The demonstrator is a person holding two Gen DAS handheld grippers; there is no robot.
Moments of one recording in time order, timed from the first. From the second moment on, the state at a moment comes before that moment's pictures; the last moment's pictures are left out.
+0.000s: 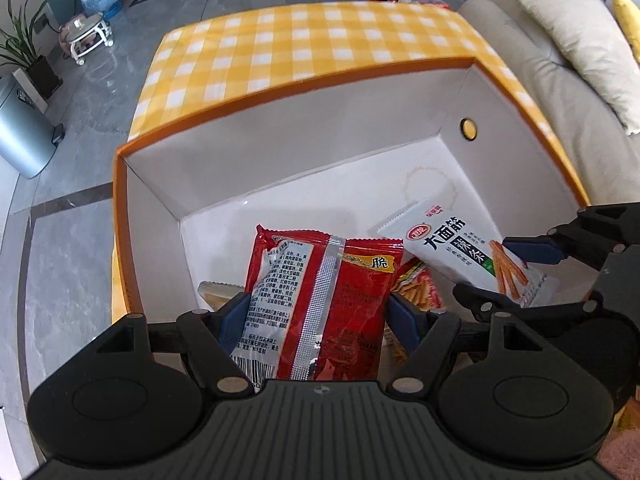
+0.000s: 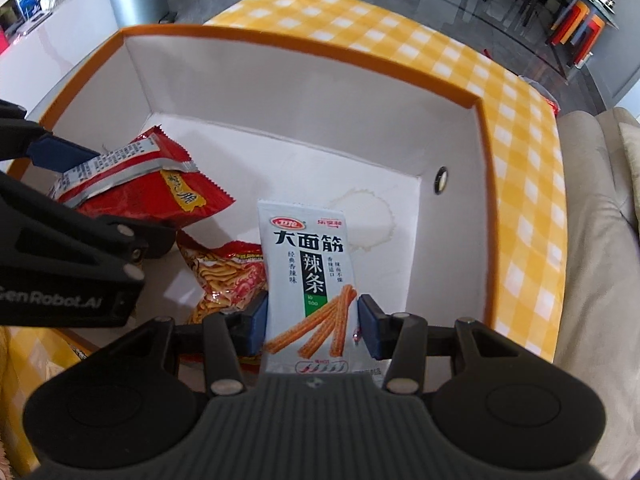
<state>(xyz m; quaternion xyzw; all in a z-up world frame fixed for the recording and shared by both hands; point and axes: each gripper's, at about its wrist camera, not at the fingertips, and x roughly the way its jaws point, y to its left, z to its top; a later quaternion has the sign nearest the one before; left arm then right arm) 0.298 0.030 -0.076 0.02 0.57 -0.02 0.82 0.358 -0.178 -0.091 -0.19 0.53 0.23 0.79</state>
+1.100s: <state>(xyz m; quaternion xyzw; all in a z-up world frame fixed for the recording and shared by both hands) 0.242 0.031 -0.006 0.03 0.46 -0.01 0.89 0.310 -0.197 -0.021 -0.19 0.46 0.21 0.84</state>
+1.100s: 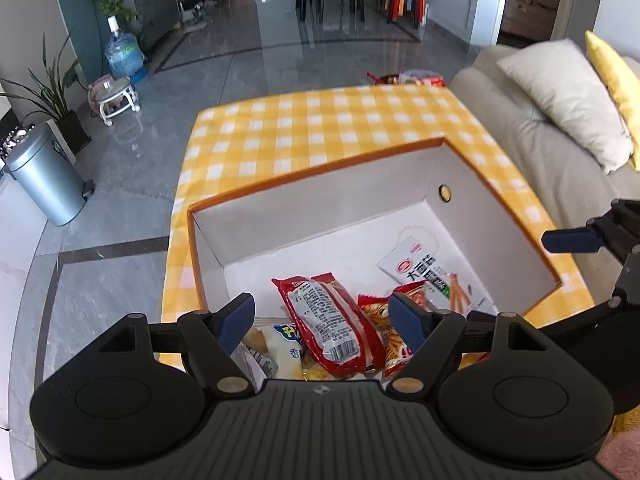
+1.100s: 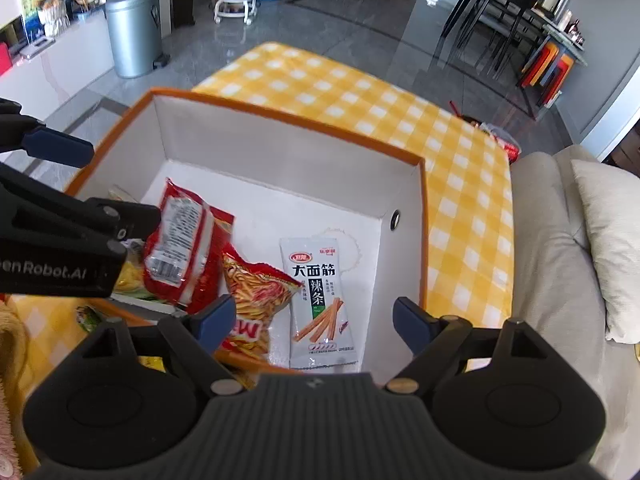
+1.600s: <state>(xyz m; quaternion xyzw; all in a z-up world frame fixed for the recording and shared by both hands) 0.165 0.014 0.024 0.03 0.41 -0.04 0.91 0.225 -0.231 0.017 -0.11 0.41 0.20 0.88</state>
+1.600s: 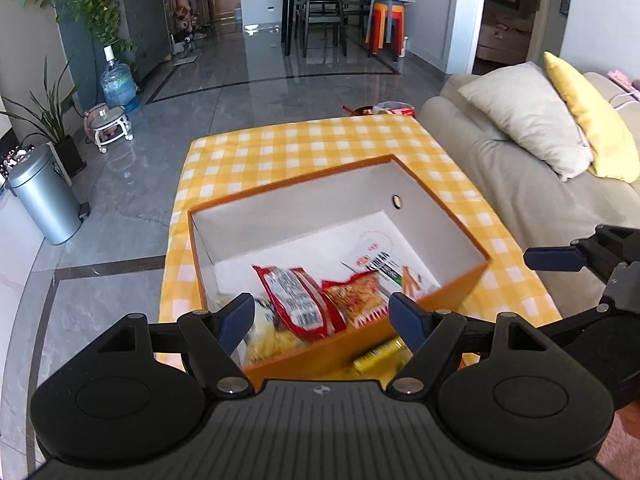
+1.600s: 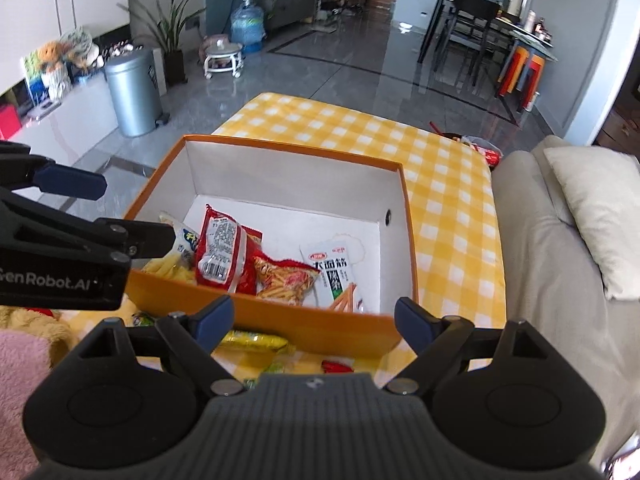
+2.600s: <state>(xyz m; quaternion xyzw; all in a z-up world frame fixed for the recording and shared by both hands) 0.088 0.015 -0.055 -0.05 0.50 -0.06 0.86 0.122 -0.288 -0.078 -0.06 0.46 0.14 0.87</state>
